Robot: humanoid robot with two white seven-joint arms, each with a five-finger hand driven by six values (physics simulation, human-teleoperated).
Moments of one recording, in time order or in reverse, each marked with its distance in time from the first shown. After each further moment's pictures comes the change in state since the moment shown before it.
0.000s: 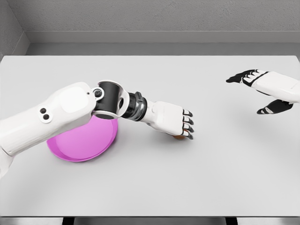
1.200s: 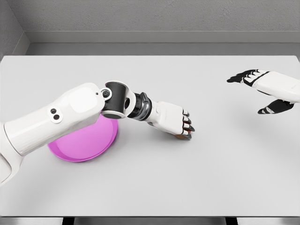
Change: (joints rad) left arm 0.011 -0.055 0.006 0.072 -0.025 0.002 -0.055; right arm 0.000 -0.003 0.000 0.002 0.000 0.000 0.000
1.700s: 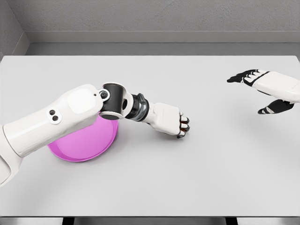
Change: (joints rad) left arm 0.011 0.011 0.001 0.016 0.005 0.001 0.007; right arm -0.002 0.000 0.000 0.000 0.000 0.000 0.000
